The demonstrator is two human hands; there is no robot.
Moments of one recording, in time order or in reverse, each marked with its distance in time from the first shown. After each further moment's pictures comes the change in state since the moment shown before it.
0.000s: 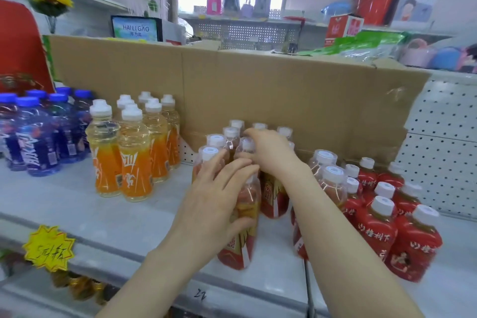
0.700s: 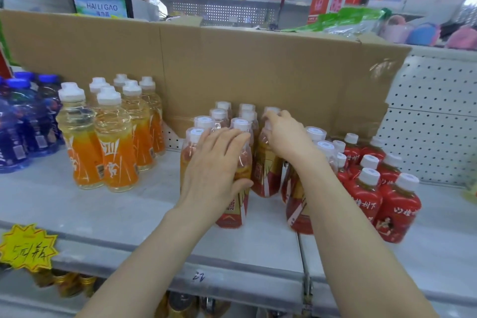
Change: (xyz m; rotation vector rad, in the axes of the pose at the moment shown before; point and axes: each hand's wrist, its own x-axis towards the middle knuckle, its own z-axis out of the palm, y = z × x) left_hand 0.027 -0.009 0.027 0.049 0.090 0.001; right_hand -0.014 0.045 0.011 -0.009 0.066 0.229
